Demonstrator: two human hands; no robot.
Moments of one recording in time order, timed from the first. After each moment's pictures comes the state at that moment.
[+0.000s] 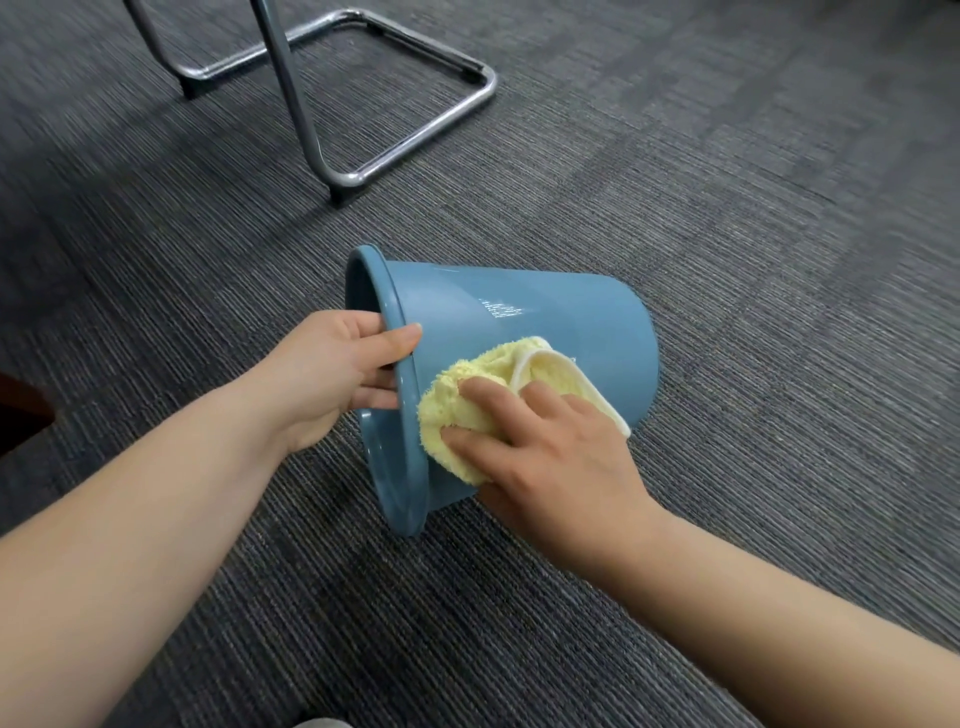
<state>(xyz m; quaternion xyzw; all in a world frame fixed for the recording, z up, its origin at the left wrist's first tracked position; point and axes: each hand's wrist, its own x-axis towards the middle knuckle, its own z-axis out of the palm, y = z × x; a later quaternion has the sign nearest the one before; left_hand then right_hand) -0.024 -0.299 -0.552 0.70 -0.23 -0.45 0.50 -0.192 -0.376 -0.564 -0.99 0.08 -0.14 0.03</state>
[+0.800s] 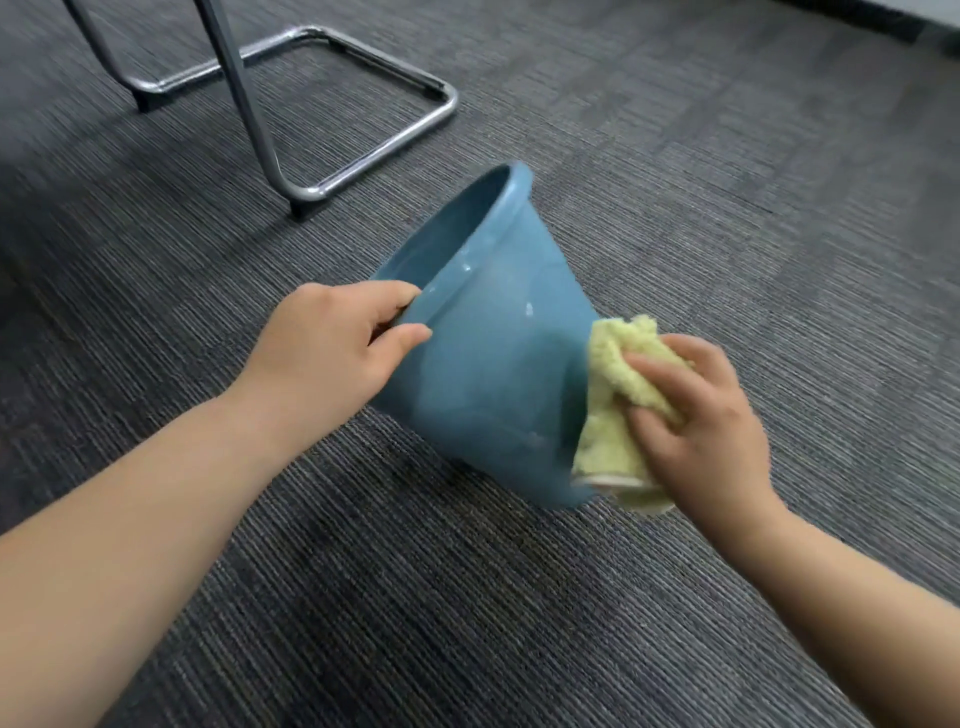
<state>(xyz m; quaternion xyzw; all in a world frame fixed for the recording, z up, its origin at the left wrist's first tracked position) -0.051 -0.320 -0.528 0.79 -0.52 -0.05 0.31 -0.259 -0.445 -0.572 -0.85 0.38 -0.27 0.23</state>
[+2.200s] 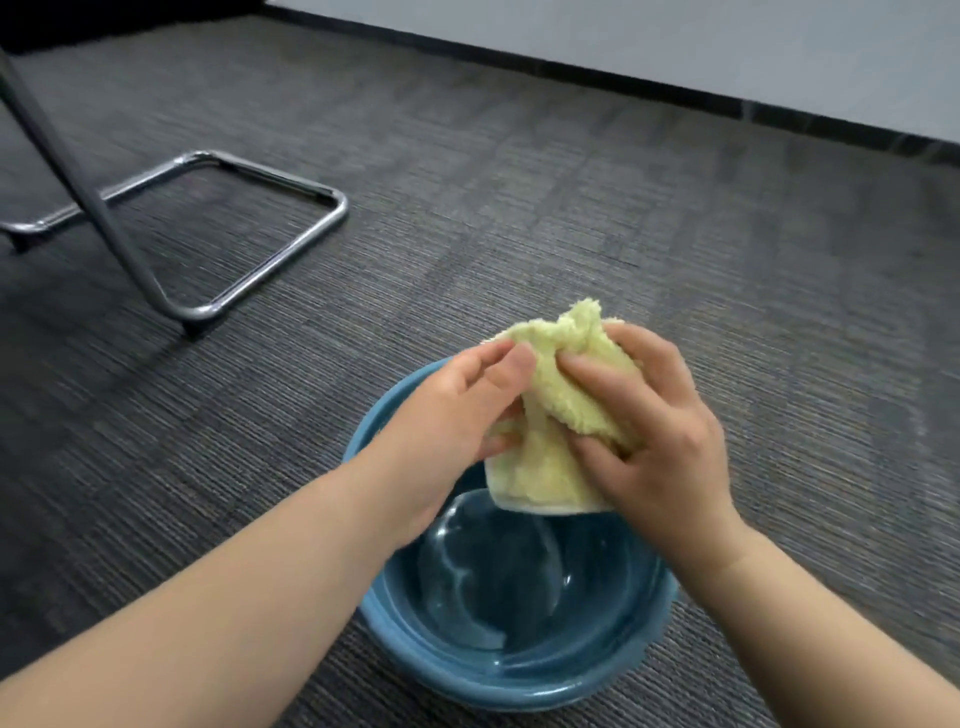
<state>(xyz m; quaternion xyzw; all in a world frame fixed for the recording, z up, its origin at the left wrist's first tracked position) -0.156 -0.423 -0.495 0.54 -0.38 -0.54 0.53 -0.297 -0.487 -0.515 -0.84 0.30 -0.43 0.12</state>
